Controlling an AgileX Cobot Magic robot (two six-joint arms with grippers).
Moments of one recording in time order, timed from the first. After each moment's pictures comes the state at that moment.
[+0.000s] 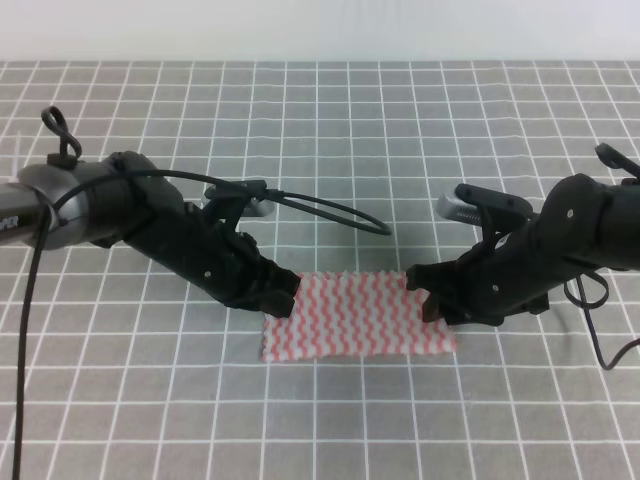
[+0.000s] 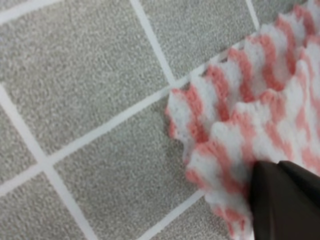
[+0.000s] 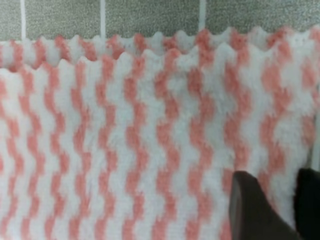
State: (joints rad) left arm -0.34 2.02 -1.25 -0.77 0.76 0.74; right arm 0.40 1.86 -1.11 0.51 0.53 0.00
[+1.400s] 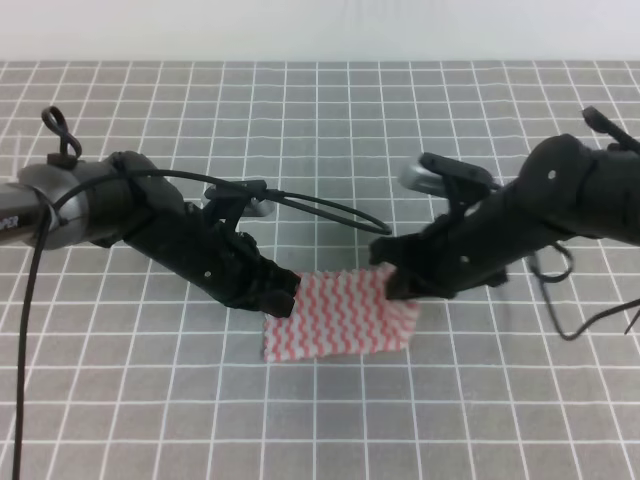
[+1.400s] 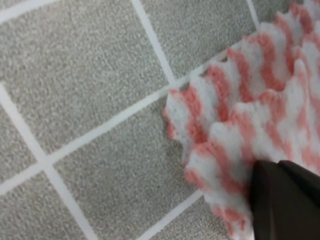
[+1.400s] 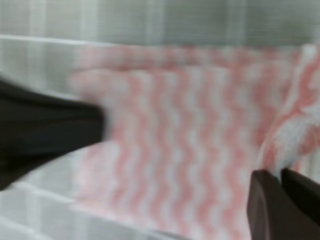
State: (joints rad) left arm -0.34 2.01 -1.26 -0.78 0.76 0.74; right arm 0.44 1.86 -1.23 0.63 0.64 -0.09
